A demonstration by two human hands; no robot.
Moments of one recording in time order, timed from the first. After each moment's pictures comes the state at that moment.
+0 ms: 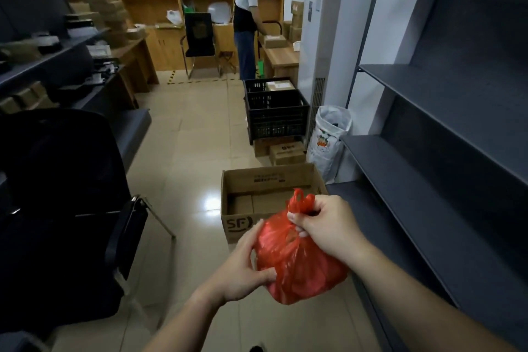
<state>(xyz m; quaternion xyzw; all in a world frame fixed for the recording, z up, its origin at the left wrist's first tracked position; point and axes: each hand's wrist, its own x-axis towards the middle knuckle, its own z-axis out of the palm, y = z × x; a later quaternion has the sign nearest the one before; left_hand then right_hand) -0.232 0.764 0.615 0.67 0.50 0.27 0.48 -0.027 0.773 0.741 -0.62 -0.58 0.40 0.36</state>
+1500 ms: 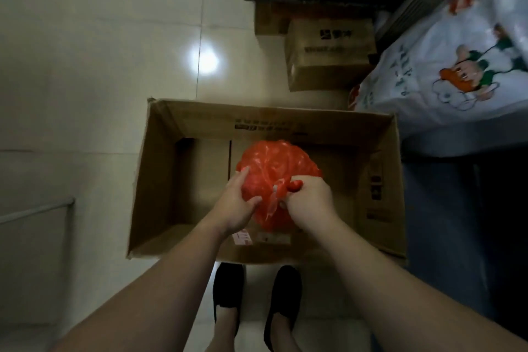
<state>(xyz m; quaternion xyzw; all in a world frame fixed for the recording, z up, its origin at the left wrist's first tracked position) -0.199 1.517 0.076 0.43 0.69 0.13 0.57 -0.046 1.550 0.165 -0.73 -0.44 0.52 0.05</state>
